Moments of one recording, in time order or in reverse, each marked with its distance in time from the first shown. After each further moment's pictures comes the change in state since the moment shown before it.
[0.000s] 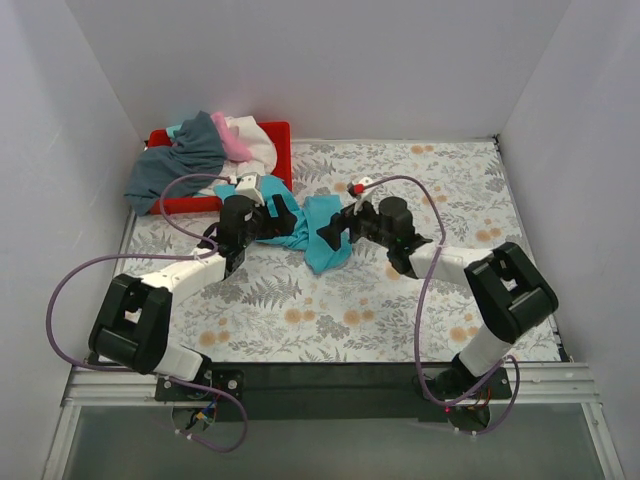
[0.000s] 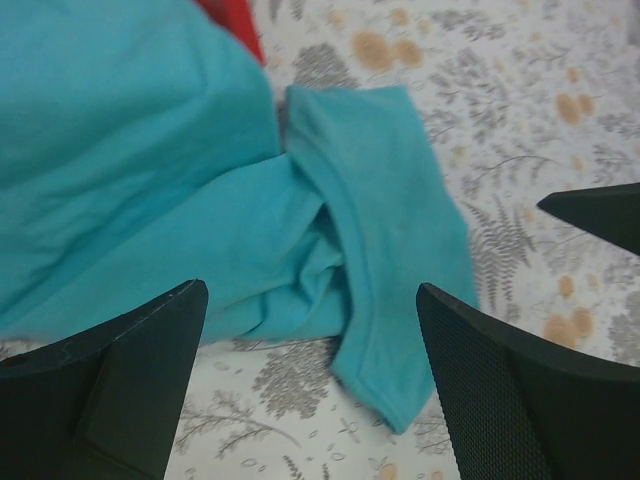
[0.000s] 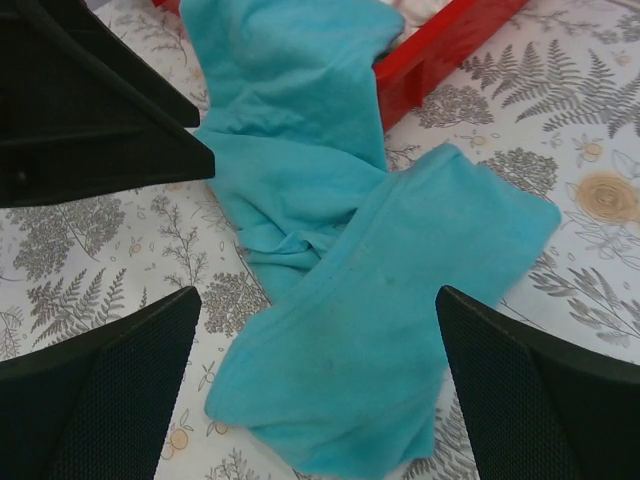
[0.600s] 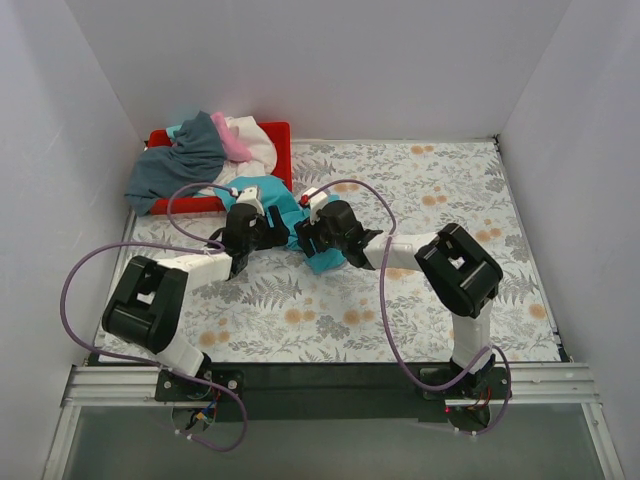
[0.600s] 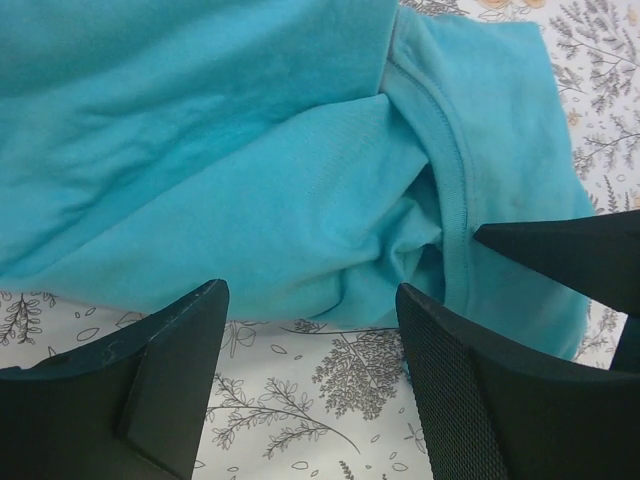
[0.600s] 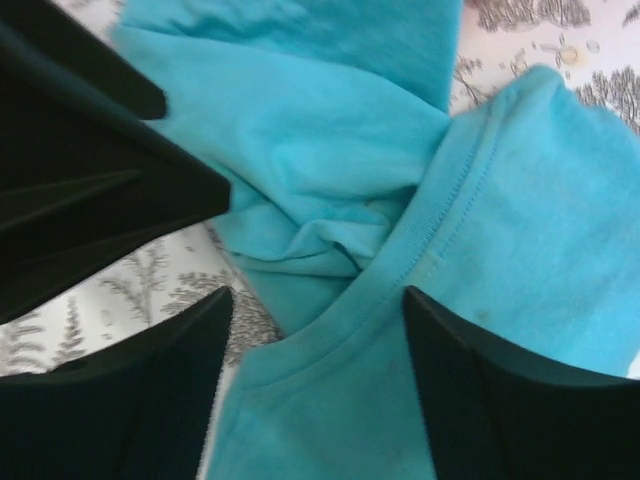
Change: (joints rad) left arm 0.024 0.127 -0.051 0.033 -0.055 -0.018; right arm 0.199 0.291 0.315 -0.300 0.266 -0.075
